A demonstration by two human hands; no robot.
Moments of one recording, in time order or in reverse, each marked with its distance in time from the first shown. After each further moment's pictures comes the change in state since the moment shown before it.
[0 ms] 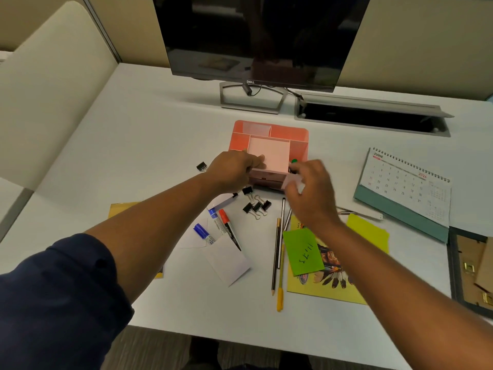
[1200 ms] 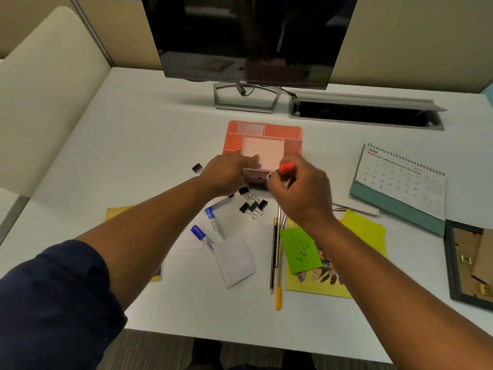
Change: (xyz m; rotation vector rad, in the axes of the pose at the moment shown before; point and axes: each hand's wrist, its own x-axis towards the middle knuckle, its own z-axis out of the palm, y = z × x) left_hand 0.000 -0.002 0.007 -0.027 -0.005 -0.021; right_hand -0.007 -0.041 -0.022 0.086 0.101 -0.008
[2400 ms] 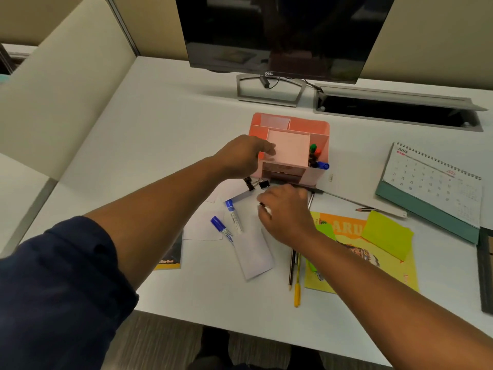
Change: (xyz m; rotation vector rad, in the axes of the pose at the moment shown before) left_hand 0.001 -0.017 -0.023 -0.059 -0.017 -0.051; right_hand -0.037 0.014 0.082 -0.382 -0.396 -0.254
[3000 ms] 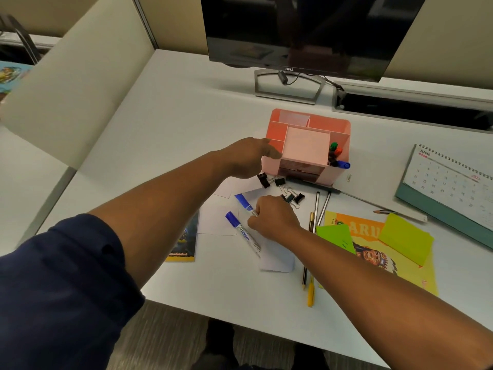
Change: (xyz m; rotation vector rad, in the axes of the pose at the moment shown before) left_hand -0.012 -0.033 -0.007 0.093 -0.147 0.002; right_hand 0.025 -0.046 0.042 0.263 -0.419 0.321
